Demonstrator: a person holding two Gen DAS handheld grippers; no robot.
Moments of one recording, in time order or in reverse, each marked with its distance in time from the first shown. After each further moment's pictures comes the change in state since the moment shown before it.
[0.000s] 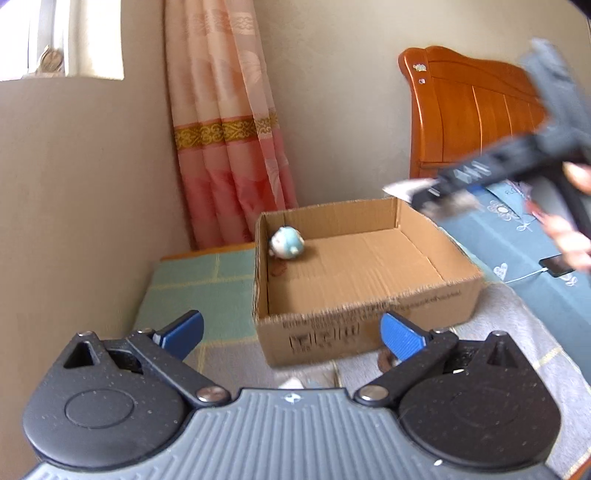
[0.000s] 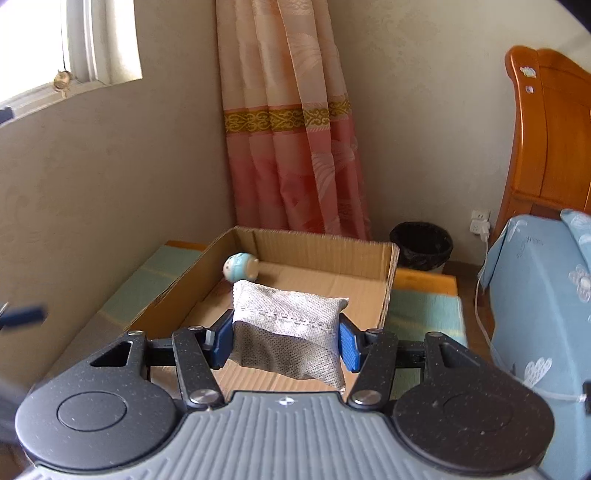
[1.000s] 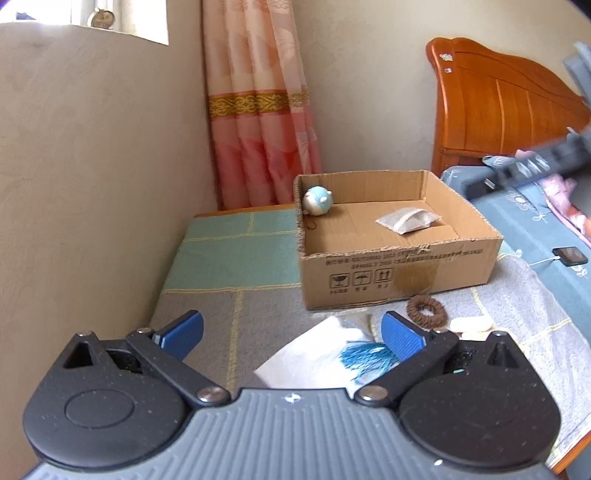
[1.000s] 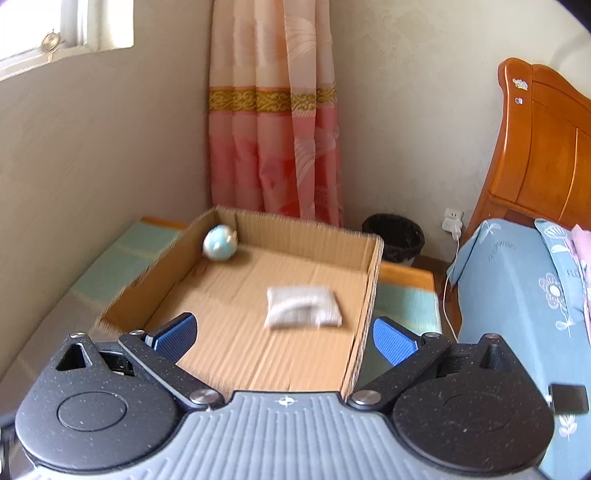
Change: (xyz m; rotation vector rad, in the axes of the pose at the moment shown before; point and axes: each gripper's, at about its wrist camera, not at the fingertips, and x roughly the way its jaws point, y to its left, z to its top) left arm -0.028 0.025 -0.035 -0.049 0.064 0.073; right arm -0.021 0.024 -0.026 -0.035 0.059 -0.114
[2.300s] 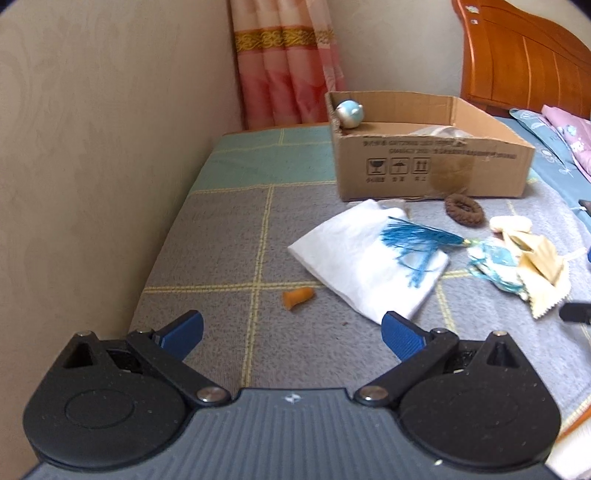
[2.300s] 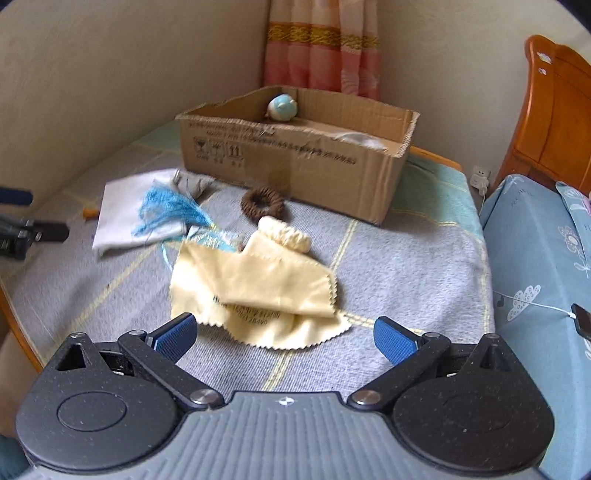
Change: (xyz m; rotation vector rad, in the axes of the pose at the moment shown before) left arm 0.017 0.016 -0.071 -0.028 0.168 0.072; right arm -0.035 0.031 -0.181 -0.135 0.089 0.078
